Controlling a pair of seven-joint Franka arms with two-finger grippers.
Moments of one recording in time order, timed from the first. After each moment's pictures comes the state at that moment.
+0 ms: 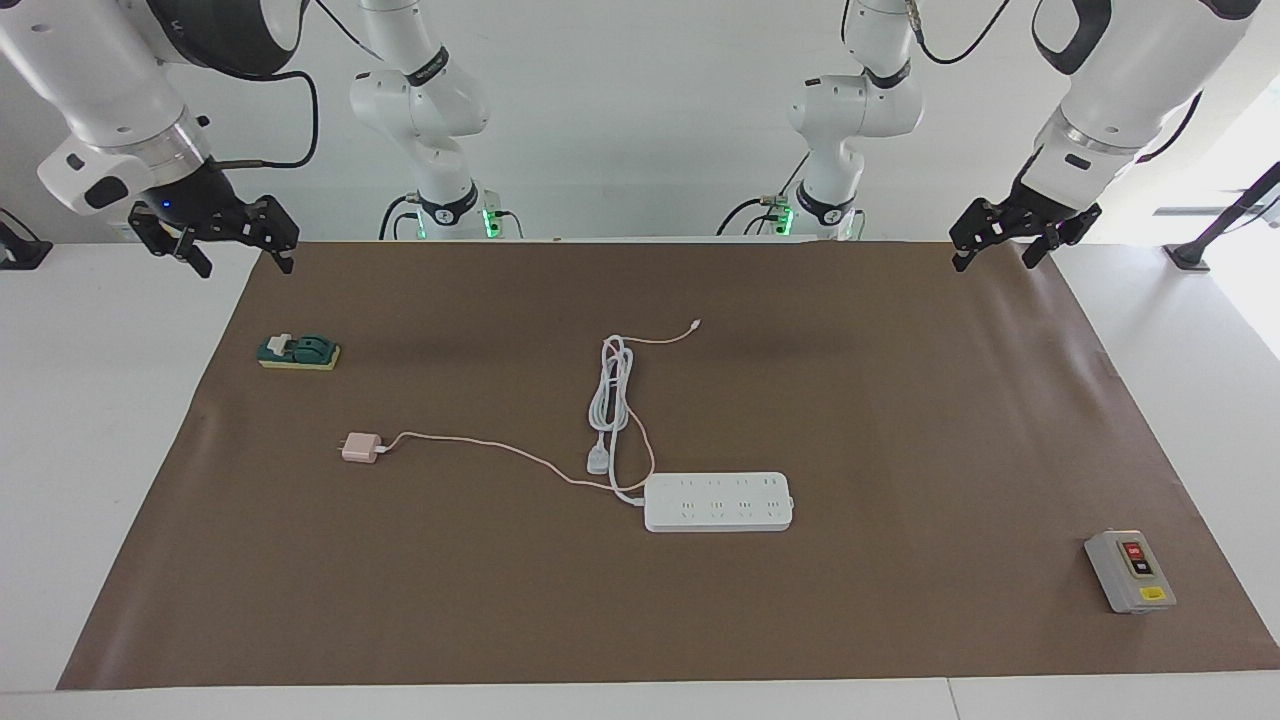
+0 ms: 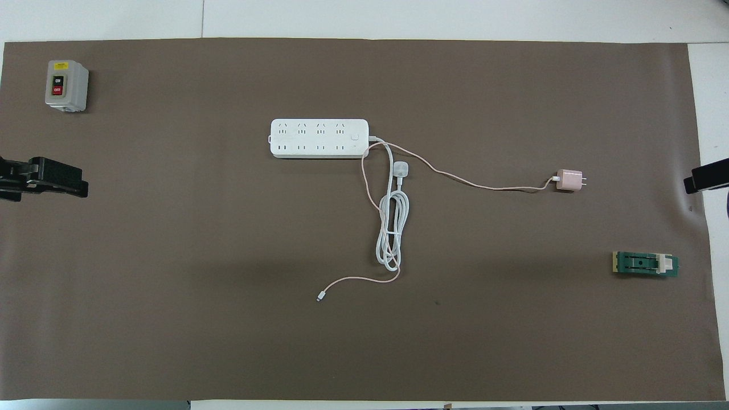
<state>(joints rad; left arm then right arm) -0.10 -0.05 0.04 -1.63 -0.01 1.53 -0.04 -0.12 -0.01 -0.02 -1.58 -0.03 1.52 -0.20</state>
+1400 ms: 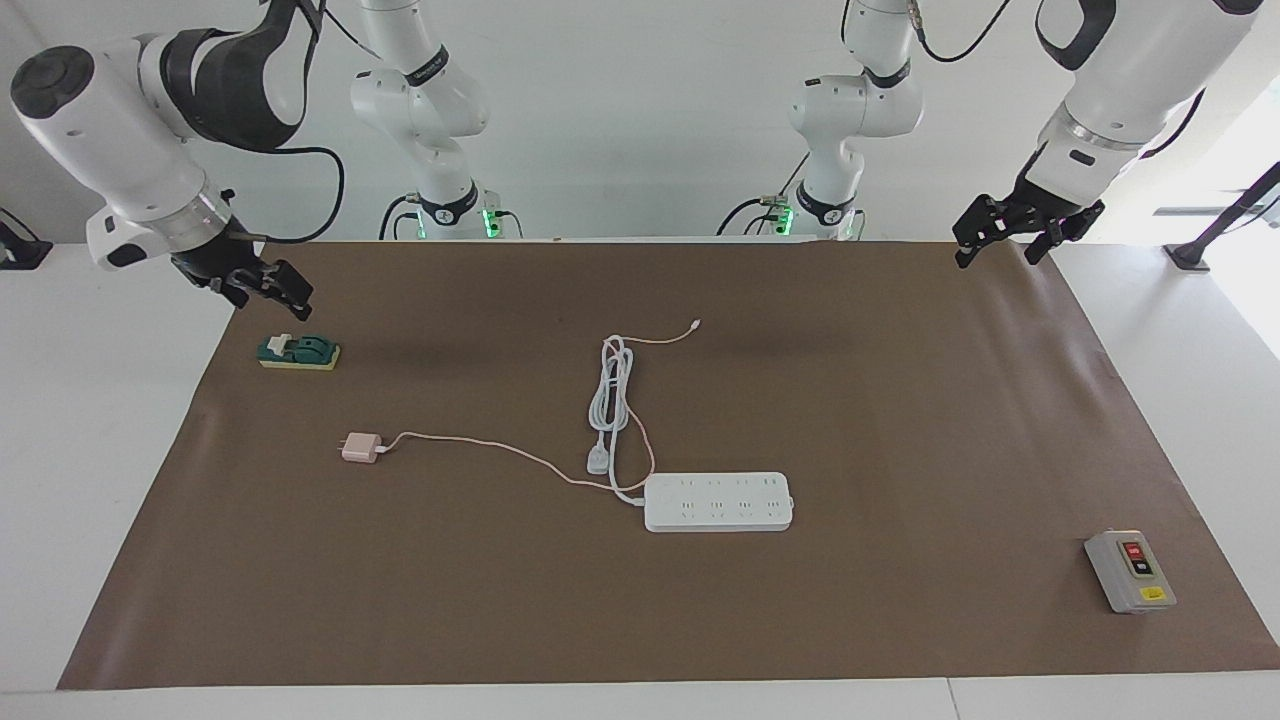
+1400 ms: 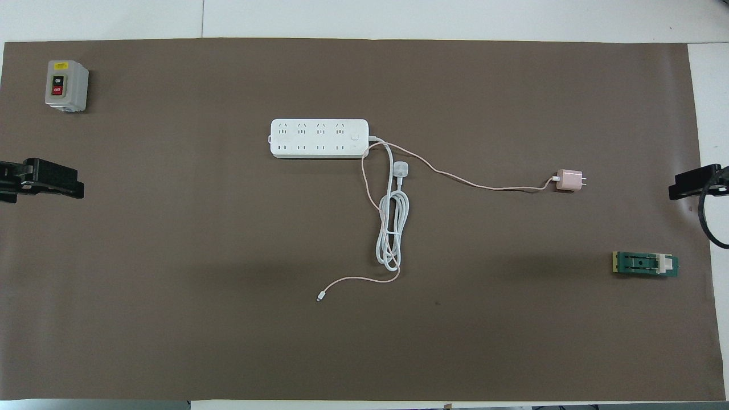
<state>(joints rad) -0.10 -0.05 0.05 -1.63 -0.01 1.52 -0.04 -0.17 0.02 -0.03 -1.80 0.09 1.71 0.19</state>
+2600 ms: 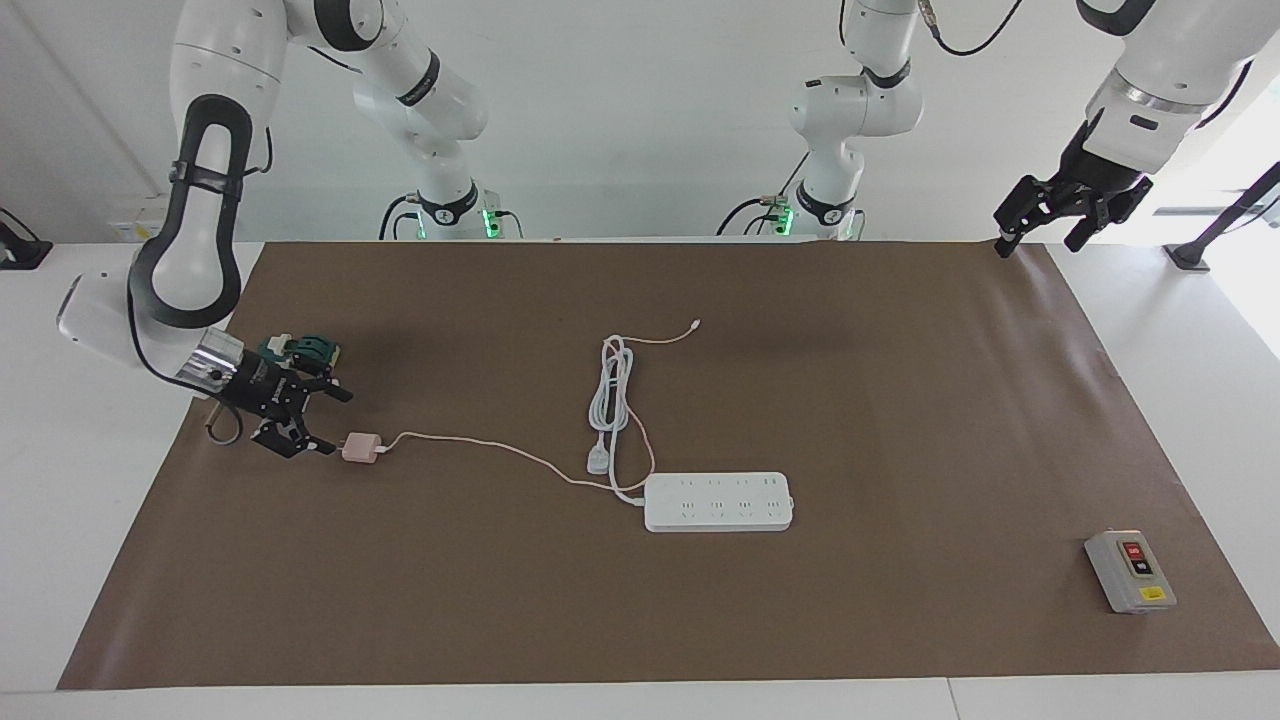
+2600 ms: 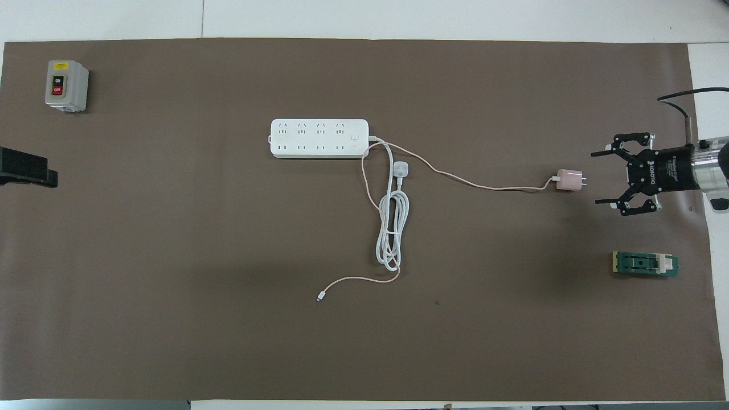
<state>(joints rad) -0.04 -0.03 0.06 -1.53 -0.04 1.51 -0.02 -0.32 0.39 -0.03 -1.89 0.76 1.94 0.82</state>
